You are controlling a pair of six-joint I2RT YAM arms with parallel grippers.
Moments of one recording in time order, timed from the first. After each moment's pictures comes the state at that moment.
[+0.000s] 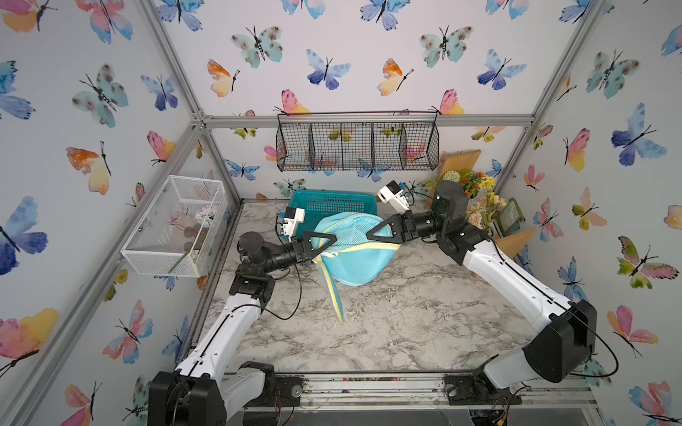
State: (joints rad) left arm -0.18 1.10 0.74 0.62 1.10 -1.31; right arm 0.54 1.51 1.38 0.11 -1.33 1.01
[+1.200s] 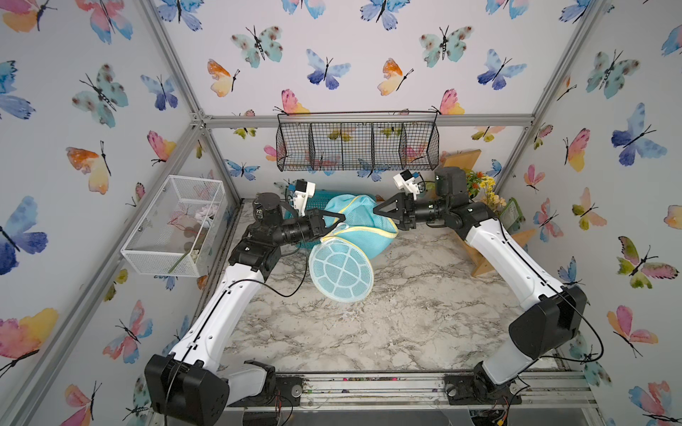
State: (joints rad) left arm -0.31 1.24 1.23 -0.20 0.75 -0.79; right arm 0.43 1.65 1.67 -0.51 -1.00 0.76
